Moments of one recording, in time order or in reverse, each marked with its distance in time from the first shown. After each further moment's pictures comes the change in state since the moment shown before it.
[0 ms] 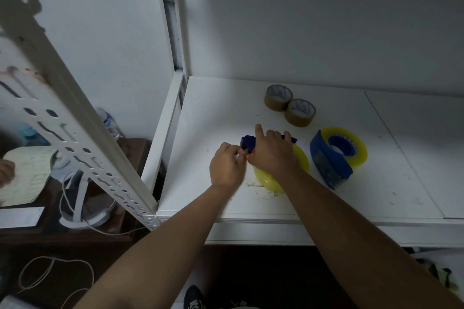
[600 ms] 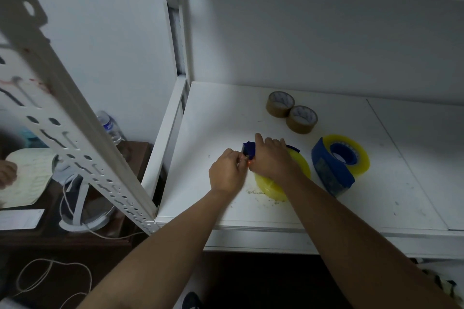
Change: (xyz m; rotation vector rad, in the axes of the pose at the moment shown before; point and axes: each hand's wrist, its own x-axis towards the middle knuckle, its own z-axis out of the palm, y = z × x) left_hand 0.005 -0.001 0.000 0.132 0.000 0.005; right_hand 0.011 0.004 0.010 0.100 -0.077 -0.072
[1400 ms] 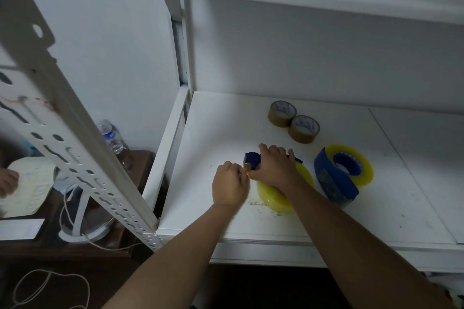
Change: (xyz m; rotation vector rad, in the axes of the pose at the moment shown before) left_hand -0.003 -0.003 0.005 -0.017 0.004 0.013; right_hand 0.003 0.005 0.000 0.059 0.008 0.058
